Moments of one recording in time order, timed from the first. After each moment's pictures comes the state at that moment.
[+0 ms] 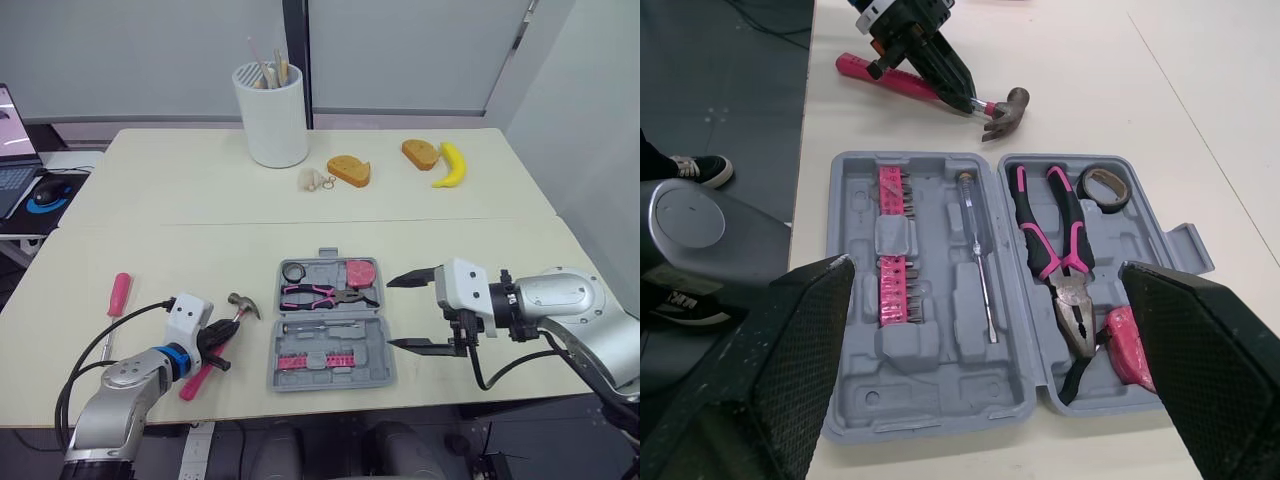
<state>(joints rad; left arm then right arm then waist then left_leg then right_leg) 0.07 0.56 0.16 -0.07 -0.29 0.49 -0.62 -0.33 -0.85 0.17 -0.57 0.38 0.53 1.06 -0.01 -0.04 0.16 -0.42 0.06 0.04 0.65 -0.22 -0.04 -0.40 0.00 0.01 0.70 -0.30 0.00</state>
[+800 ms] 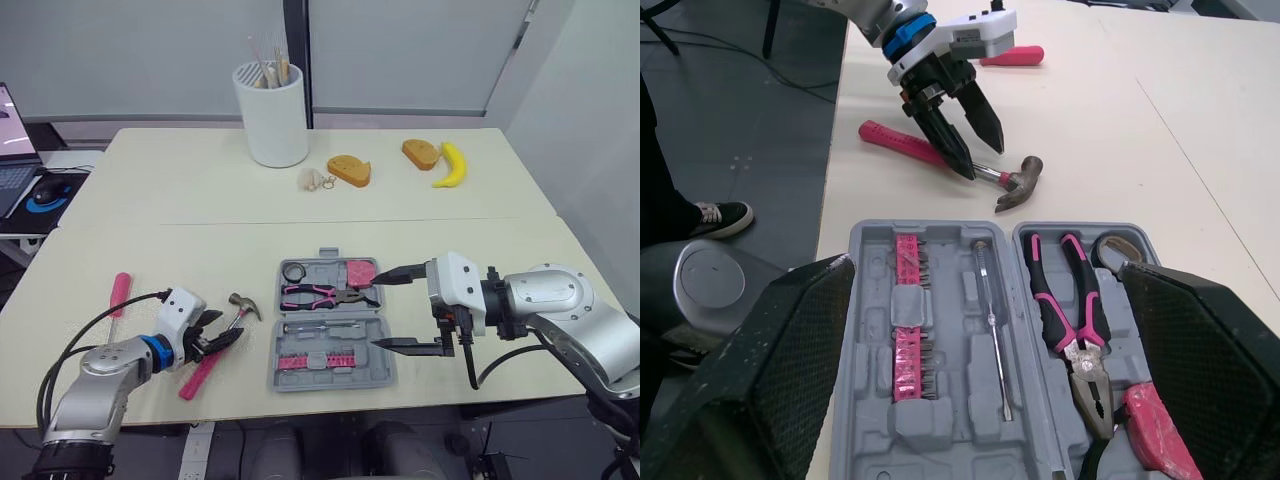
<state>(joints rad) 0.00 0.67 0.12 0.07 -0.26 0.37 -0.81 -0.37 -0.78 0.18 -0.60 0.45 0.58 1.04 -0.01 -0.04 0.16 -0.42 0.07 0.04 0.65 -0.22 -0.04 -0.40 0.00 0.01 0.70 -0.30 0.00</state>
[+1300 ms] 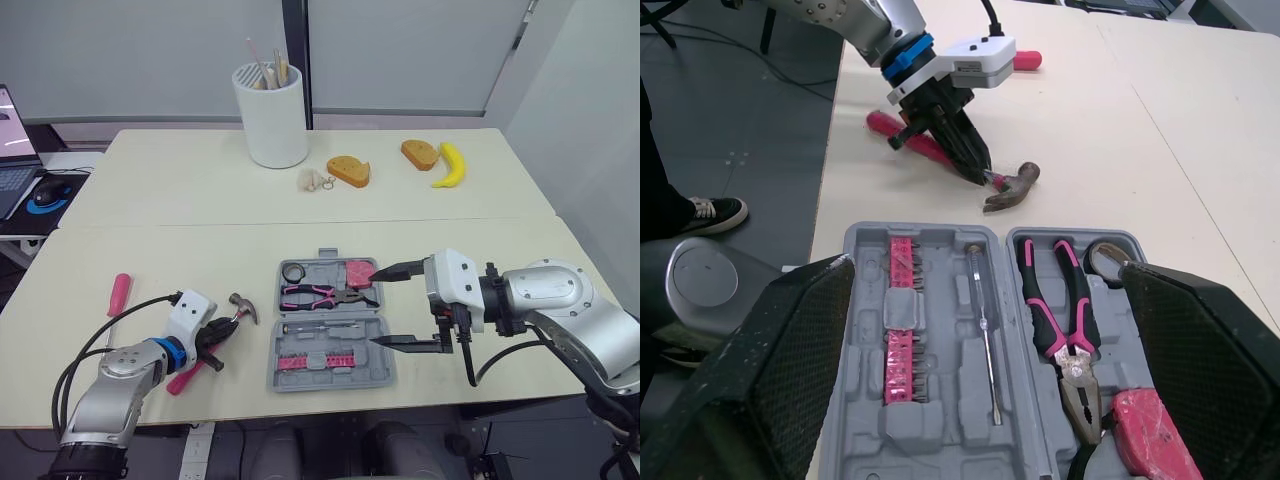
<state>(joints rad) 0.03 0.65 0.10 0.03 -0.22 0.41 -0.71 -0.40 -0.79 0.19 -0.59 0.45 0.58 1.04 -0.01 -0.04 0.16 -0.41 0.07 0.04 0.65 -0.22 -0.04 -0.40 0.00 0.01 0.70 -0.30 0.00</state>
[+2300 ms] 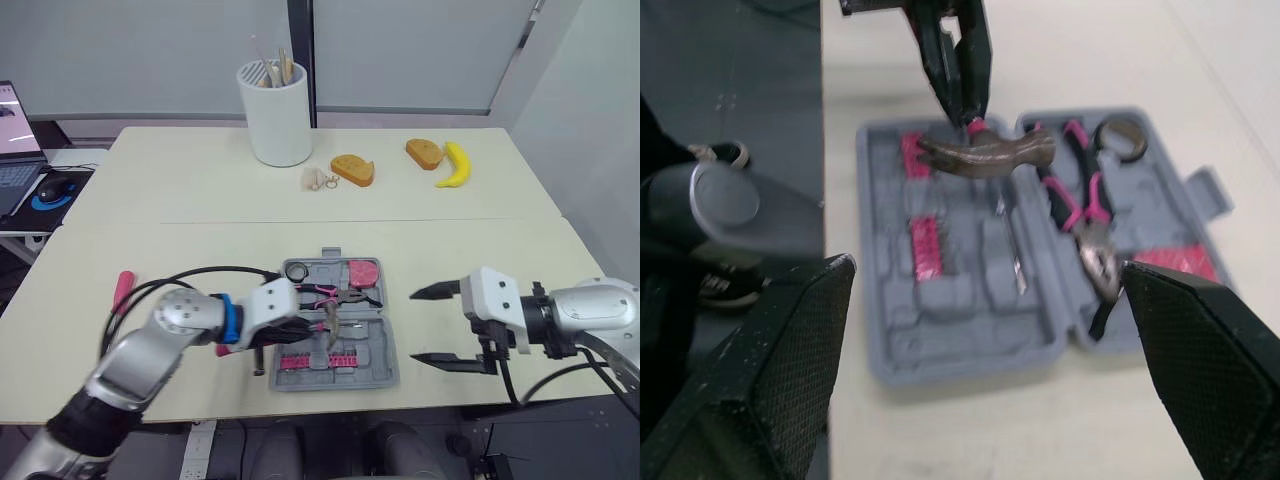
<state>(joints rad) -0.32 0.75 -0.38 -0.40 -0.20 0.60 -1.03 -0.14 -1.02 -0.02 -0.70 0.51 0.63 1.06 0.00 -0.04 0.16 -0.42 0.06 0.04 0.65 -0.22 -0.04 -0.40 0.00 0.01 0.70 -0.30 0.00</state>
